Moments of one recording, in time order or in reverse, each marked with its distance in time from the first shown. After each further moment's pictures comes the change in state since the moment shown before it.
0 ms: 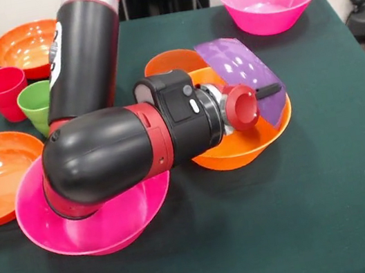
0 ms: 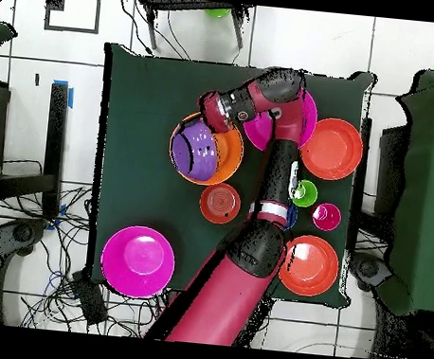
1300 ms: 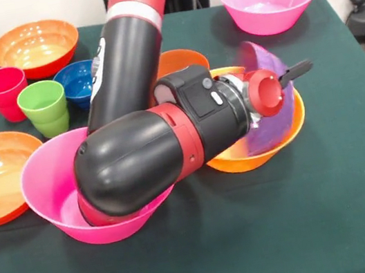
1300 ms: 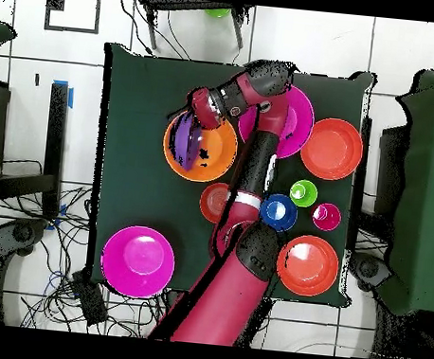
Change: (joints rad) arm -0.027 0.089 0.489 -0.051 -0.397 0.210 0.000
